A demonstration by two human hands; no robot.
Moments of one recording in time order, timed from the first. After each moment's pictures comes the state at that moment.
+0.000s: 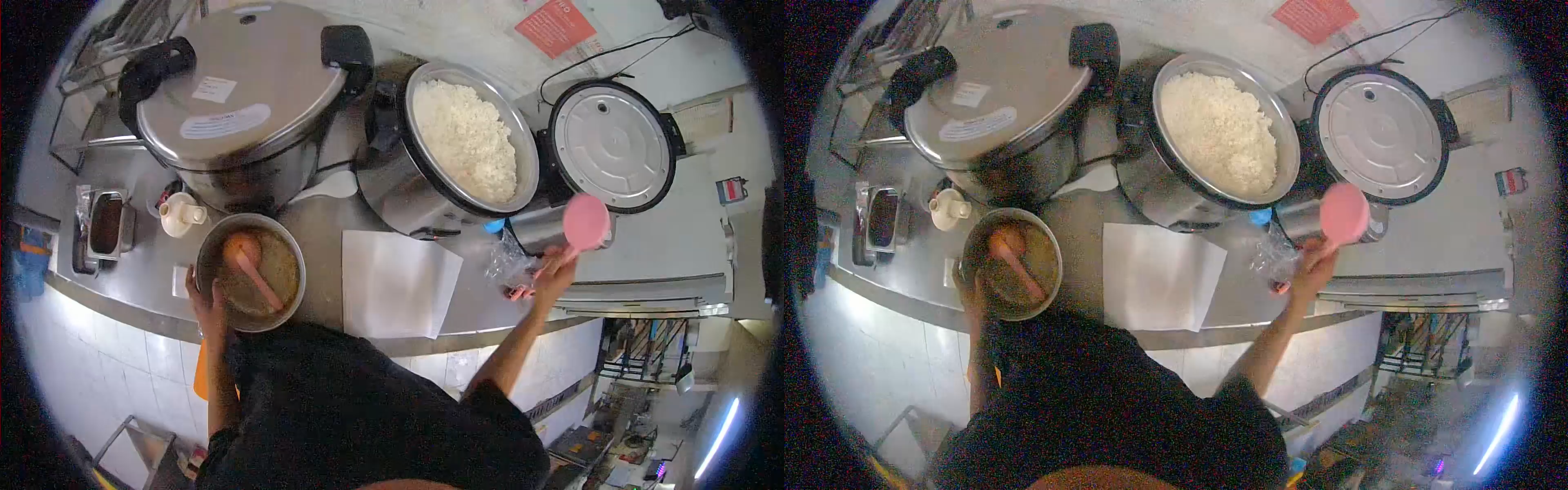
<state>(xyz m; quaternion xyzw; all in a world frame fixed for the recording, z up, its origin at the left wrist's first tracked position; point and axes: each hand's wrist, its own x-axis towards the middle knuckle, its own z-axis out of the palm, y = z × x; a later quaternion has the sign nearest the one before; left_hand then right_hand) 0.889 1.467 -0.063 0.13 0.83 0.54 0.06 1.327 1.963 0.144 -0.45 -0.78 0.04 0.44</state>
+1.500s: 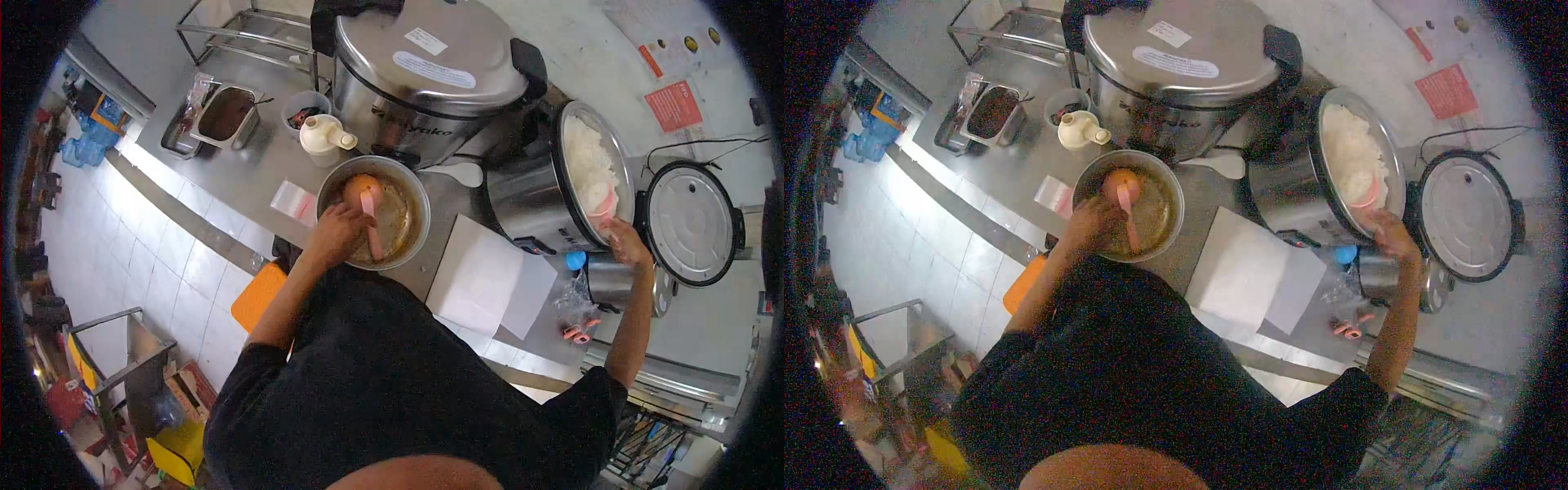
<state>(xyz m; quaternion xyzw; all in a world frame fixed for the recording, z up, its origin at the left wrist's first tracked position) 0.897 1.485 -0.002 0.48 0.83 0.27 0.09 1.182 2.054 0.215 -0.46 -0.75 0.47 -0.12</state>
